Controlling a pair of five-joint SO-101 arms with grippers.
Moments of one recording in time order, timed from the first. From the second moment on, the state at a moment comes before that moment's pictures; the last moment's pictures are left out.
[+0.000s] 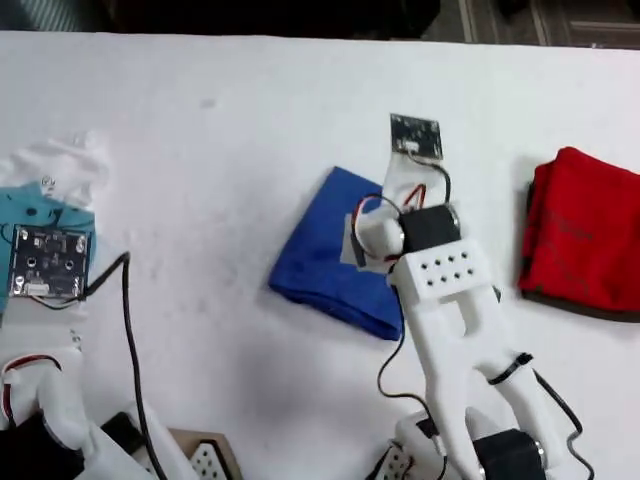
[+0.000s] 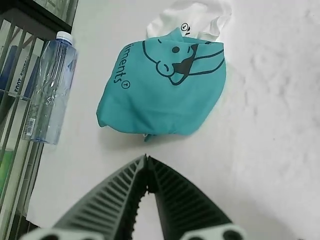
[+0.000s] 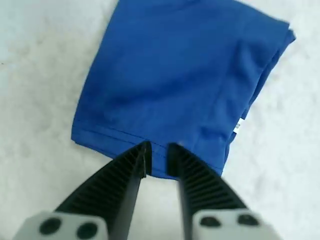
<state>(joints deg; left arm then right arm) -47.1 -73.6 30.7 96.2 -40.5 -19.5 -24.9 27.3 76.7 -22.2</state>
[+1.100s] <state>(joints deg) -47.1 -73.6 30.7 96.2 -40.7 -18.6 10.9 28.8 47.6 -35.6</state>
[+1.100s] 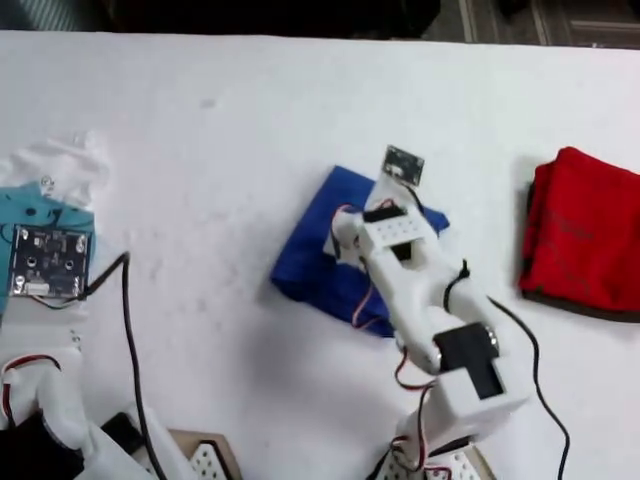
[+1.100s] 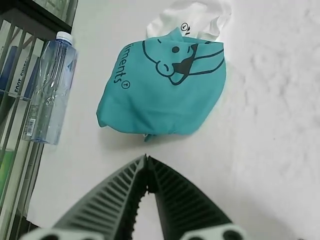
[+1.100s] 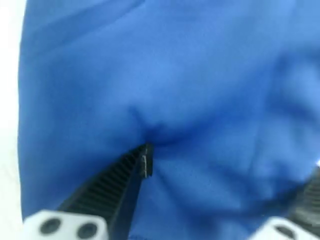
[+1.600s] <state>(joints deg) -47.1 -73.6 30.7 96.2 -40.7 -15.6 14.3 16.5 63.5 -24.4</state>
